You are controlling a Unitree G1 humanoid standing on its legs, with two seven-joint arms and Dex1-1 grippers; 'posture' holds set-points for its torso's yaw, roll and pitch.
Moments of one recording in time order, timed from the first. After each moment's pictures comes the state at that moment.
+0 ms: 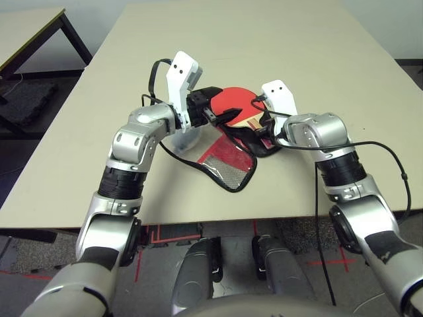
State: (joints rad) left arm -0.72 0.44 -0.06 0.05 -0.32 0.59 -0.76; right arm -0.88 -0.24 0.21 0.20 0.17 1.24 0.34
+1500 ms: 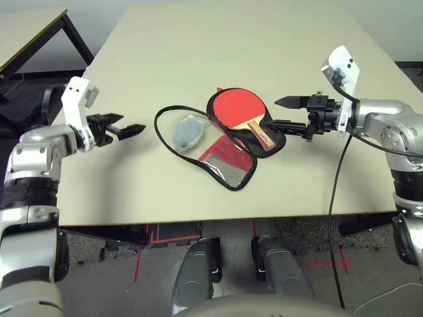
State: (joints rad) left arm -0.51 0.88 0.10 0.39 -0.29 0.61 -0.96; right arm -0.74 -0.64 0.06 -0.09 0.46 0.87 0.99
